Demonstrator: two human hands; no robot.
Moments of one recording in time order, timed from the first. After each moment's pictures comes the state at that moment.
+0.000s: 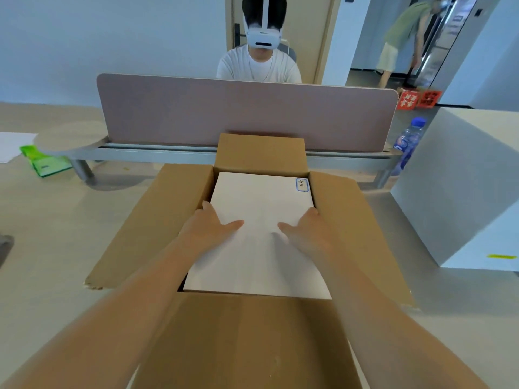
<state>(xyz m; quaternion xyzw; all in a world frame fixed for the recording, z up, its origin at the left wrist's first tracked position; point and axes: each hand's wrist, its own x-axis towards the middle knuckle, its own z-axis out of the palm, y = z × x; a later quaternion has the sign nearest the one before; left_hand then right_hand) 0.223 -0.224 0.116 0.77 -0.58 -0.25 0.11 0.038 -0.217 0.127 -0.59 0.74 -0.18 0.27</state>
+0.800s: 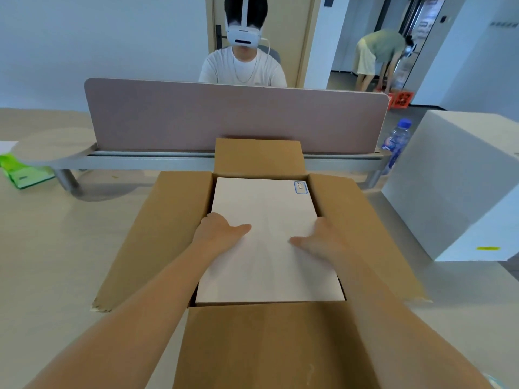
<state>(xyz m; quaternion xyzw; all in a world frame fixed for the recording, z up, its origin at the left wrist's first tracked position) 0.228 -0.236 0.115 0.73 -0.56 -0.35 0.17 0.033 -0.217 0.122 -0.50 0.74 -0.23 0.39</state>
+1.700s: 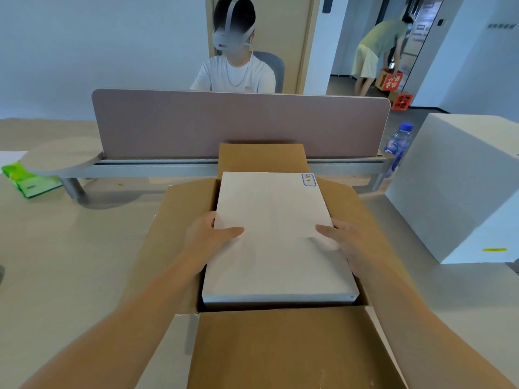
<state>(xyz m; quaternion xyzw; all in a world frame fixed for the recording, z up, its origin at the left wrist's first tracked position) 0.258 -0.228 0.113 0.63 -0.51 -0.44 0.38 0.011 -0.203 0.127 -0.38 0.60 -0.45 0.54</state>
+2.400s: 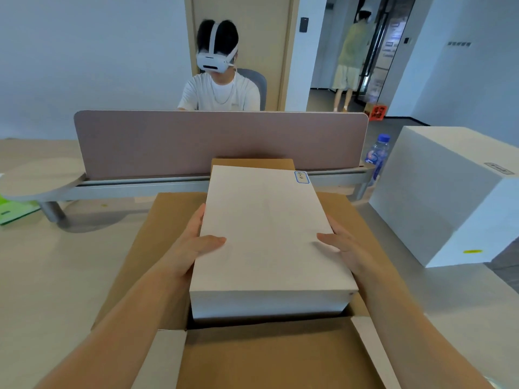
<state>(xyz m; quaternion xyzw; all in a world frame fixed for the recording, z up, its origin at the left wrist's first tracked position) 0.275 -0.214 0.147 0.39 -0.49 -0.64 0.44 0.001 -0.200 0.141 -0.45 0.45 -0.47 0.61</state>
